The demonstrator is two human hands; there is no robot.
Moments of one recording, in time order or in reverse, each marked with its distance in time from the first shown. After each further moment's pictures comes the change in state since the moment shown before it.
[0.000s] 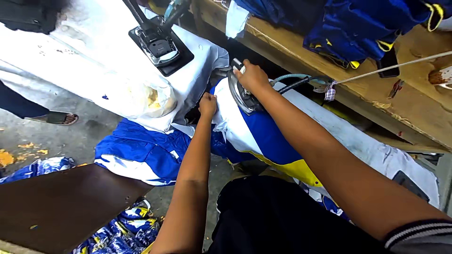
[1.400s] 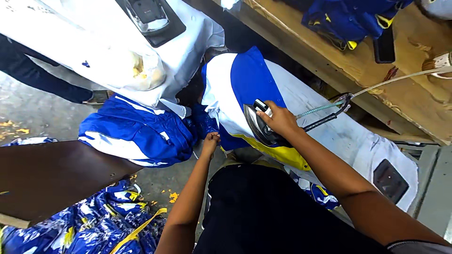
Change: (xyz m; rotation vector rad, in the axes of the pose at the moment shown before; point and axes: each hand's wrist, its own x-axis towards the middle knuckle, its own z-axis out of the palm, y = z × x) left_hand -0.194 -0.120 0.059 -0.426 -0.213 -0.348; right_hand -0.177 0.133 0.039 -0.022 -0.085 -0.103
